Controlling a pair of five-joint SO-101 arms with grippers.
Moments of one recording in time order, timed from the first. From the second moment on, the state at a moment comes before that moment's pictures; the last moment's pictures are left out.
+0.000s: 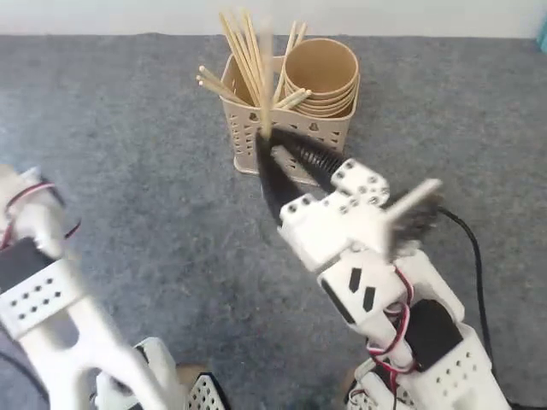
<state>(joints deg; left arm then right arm) -38.9 -42.6 37.4 53.1 7.7 -39.6 -66.3 43.1 21.5 -3.8</state>
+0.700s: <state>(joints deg) -33.0 -69.6 57.6 37.8 10.2 -26.5 -19.4 41.1 -33.1 -8.6</state>
